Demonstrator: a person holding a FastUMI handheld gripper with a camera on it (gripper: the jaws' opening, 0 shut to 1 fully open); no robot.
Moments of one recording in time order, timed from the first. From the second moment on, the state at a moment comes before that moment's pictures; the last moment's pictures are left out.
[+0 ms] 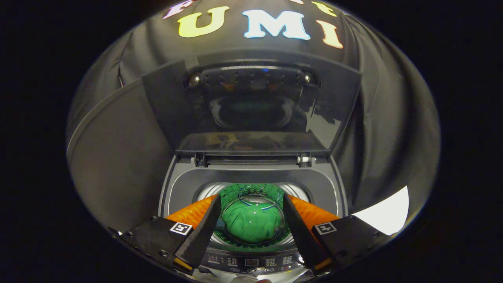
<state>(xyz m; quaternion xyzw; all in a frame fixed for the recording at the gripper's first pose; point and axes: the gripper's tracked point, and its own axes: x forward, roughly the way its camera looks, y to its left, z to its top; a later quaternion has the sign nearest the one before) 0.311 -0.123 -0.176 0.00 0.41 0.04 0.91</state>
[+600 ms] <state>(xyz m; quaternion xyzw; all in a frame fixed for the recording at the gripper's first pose) 0.326 -0.148 -0.019 -0.01 0.30 0.03 0.95</state>
